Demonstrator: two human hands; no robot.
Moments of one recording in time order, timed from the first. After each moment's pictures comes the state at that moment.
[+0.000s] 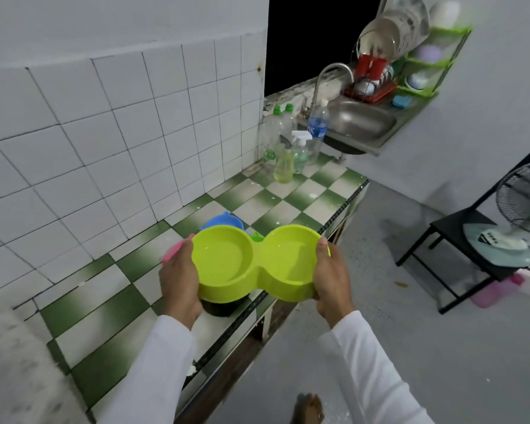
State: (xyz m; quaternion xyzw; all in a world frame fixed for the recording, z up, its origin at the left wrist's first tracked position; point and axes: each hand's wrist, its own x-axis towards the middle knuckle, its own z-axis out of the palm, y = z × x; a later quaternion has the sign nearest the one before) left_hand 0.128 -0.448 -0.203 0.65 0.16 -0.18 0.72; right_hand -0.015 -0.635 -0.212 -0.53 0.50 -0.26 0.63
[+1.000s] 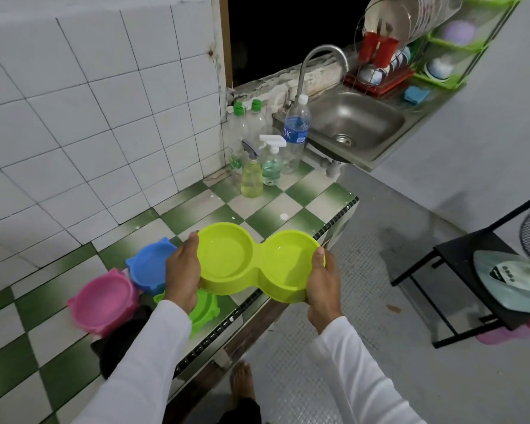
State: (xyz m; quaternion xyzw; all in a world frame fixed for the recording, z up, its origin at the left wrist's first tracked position) left_hand 0.192 -0.717 -0.270 0.69 0.13 -0.18 0.69; right_hand 0.038 -0.893 -0.274 -0.54 0.52 -0.25 0.62
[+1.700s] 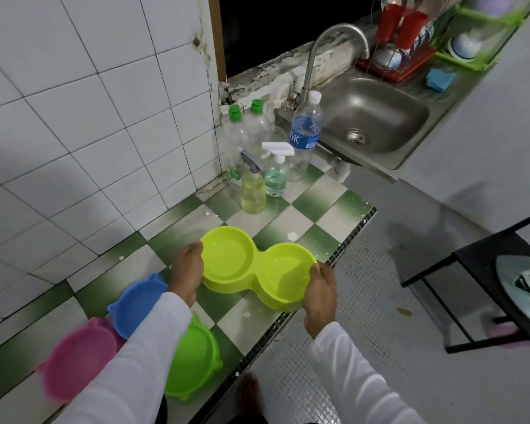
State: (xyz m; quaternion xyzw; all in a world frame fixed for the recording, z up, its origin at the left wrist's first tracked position) left_hand 0.324 -0.788 -0.318 0.75 0.11 -0.25 0.60; right_hand 0.146 -0.947 -0.327 -0.52 0.58 -0.20 0.60
